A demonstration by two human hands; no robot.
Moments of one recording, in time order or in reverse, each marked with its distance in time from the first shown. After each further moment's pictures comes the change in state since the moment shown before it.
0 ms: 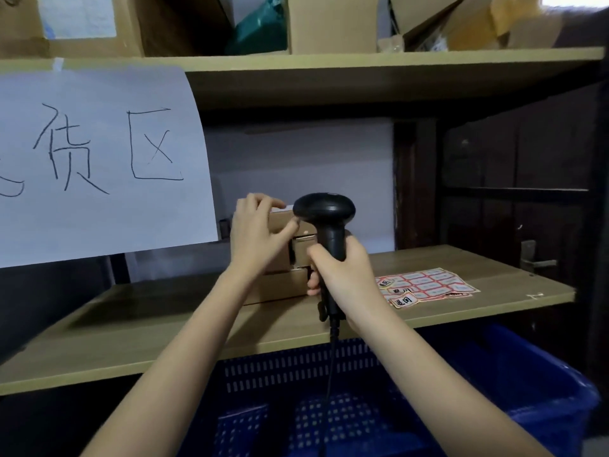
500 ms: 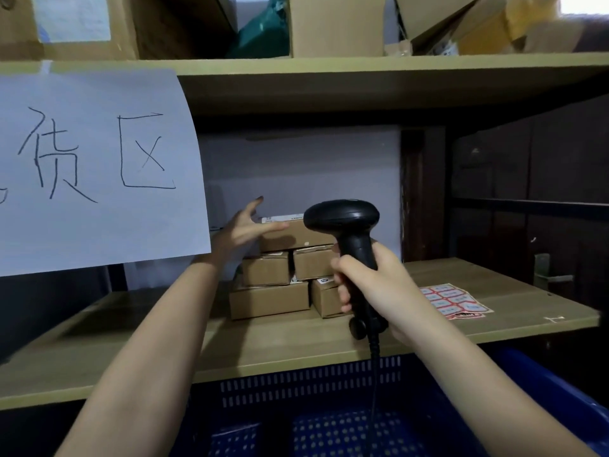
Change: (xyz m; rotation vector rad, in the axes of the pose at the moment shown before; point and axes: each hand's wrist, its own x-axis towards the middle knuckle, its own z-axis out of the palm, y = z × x) left_hand 0.065 -0.060 0.029 -0.444 -0.445 -0.443; right_hand 0.011 -0.012 -0.041 -0.032 -0.169 0.046
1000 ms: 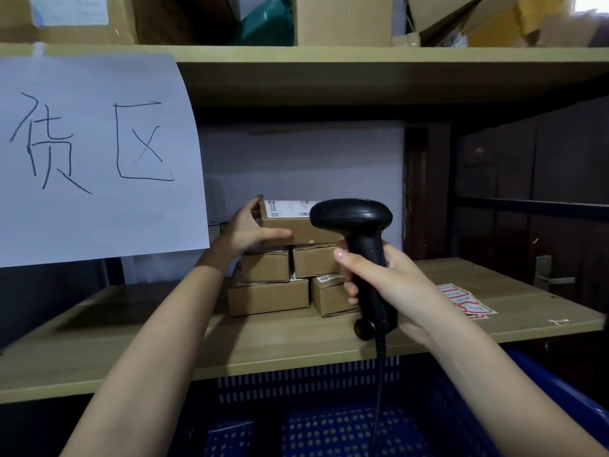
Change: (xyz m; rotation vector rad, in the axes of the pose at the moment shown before) left_hand -0.001 -0.014 0.002 -0.023 0.056 0.075; right_hand 0.005 0.007 -0.012 0.100 -0.065 0.031
